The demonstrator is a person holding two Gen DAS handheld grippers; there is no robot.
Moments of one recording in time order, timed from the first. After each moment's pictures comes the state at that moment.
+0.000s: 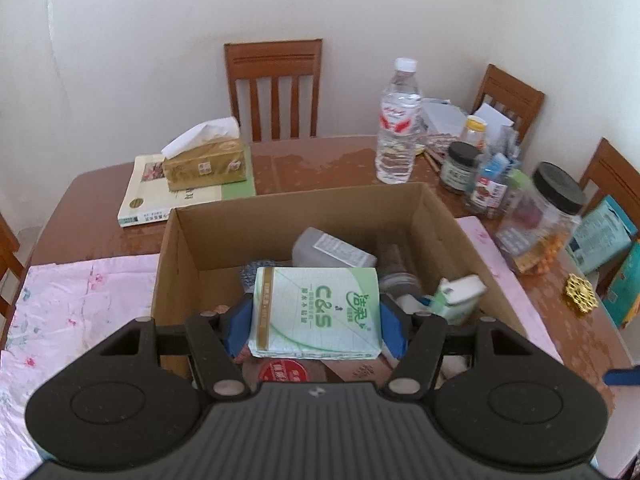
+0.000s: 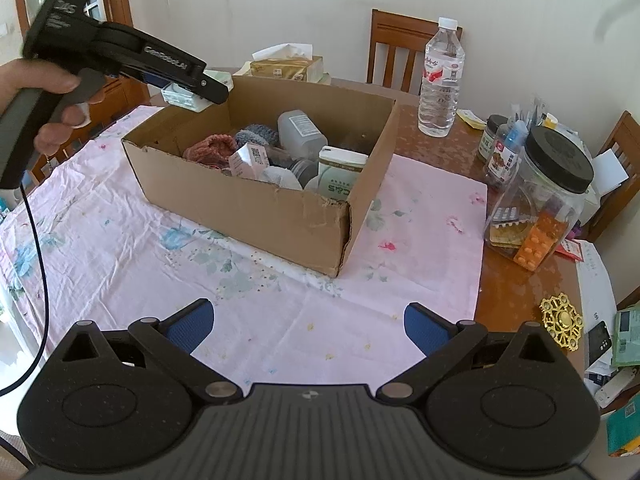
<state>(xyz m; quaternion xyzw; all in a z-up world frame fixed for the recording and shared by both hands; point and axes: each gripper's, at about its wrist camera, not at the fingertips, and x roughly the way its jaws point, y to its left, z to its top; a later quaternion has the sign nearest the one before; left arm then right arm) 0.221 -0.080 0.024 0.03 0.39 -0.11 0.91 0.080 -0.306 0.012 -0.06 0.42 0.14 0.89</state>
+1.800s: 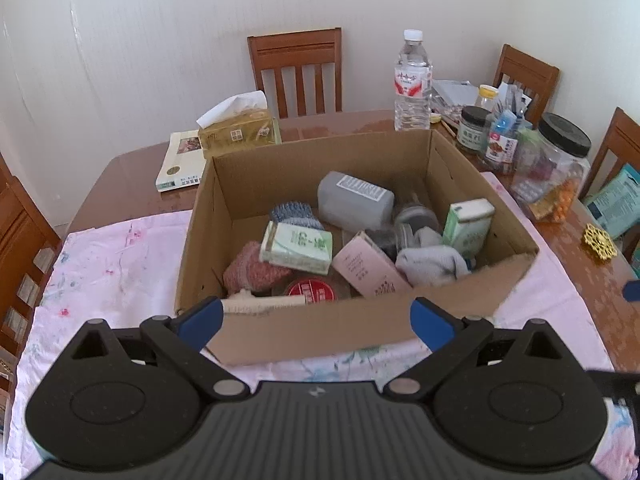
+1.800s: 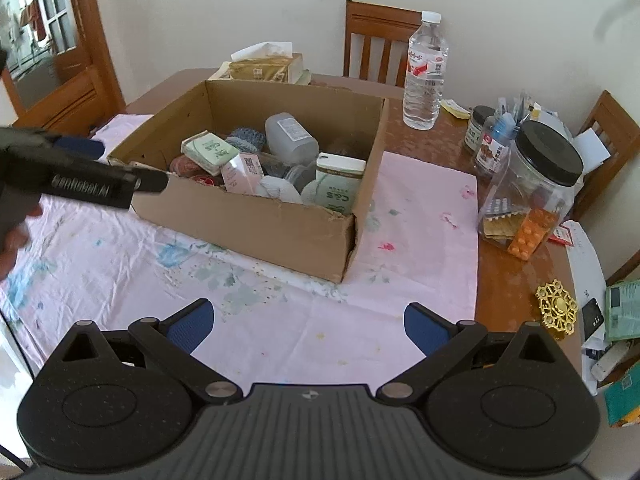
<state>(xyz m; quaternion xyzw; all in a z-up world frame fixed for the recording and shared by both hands) 0.144 -0.073 0.007 0.07 0.39 -0.07 0.92 0.088 -0.283 0.023 -0.04 0.44 0.09 0.89</state>
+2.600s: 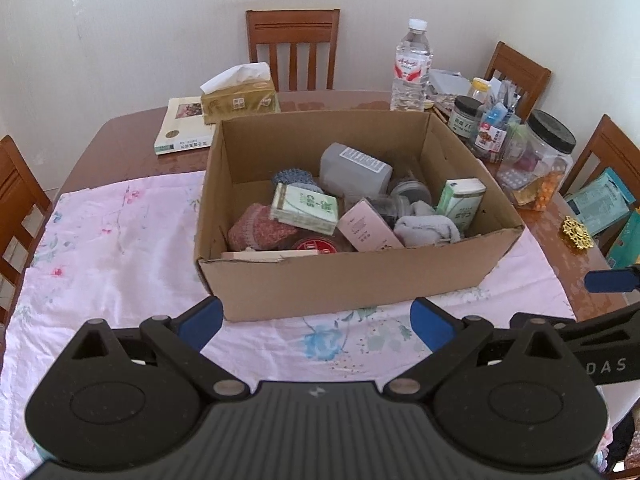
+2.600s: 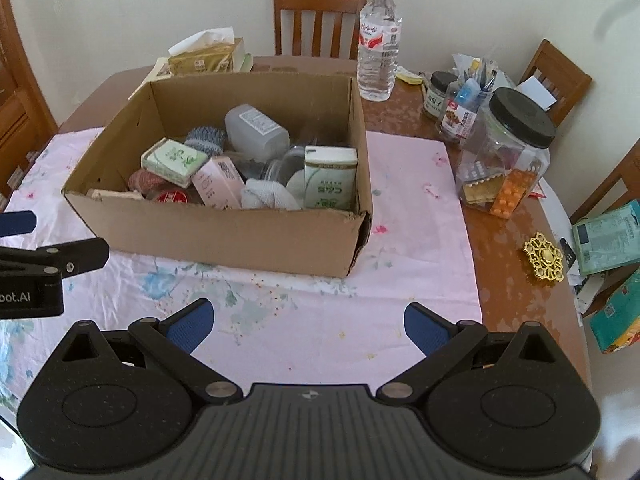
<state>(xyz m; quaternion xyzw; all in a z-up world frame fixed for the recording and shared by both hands) 0.131 -0.039 0.008 0.03 0.43 -0.10 0.90 0.113 -0.233 0.023 0.00 0.48 -0.03 0.88</state>
